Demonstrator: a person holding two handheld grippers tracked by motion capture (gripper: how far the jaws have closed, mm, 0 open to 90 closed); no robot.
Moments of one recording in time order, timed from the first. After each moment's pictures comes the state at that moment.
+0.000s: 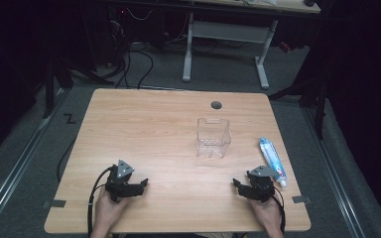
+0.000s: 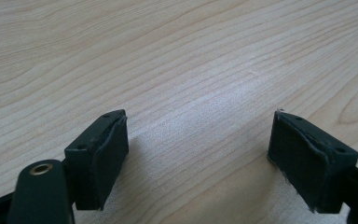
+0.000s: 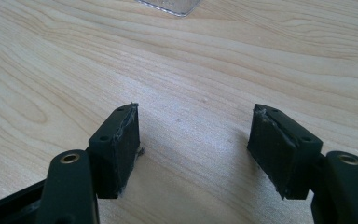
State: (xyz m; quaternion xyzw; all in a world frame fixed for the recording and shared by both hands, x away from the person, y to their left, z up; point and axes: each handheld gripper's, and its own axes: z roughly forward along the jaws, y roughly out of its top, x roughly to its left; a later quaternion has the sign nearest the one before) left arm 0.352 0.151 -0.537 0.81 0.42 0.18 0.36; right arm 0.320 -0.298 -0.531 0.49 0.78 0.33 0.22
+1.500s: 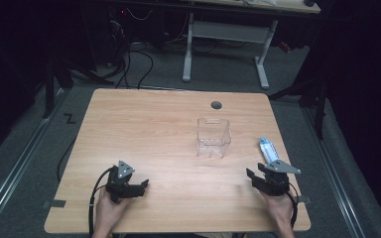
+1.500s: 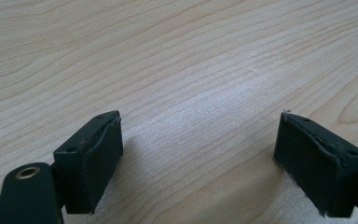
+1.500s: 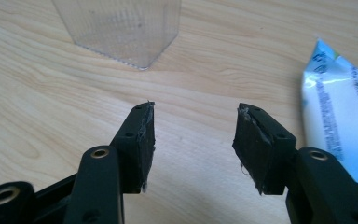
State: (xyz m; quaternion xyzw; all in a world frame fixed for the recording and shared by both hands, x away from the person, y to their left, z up) left arm 0.350 0.149 -0.537 0.81 0.43 0.18 0.36; right arm 0.315 -0.325 -0.488 0.50 0.74 0.35 0.27
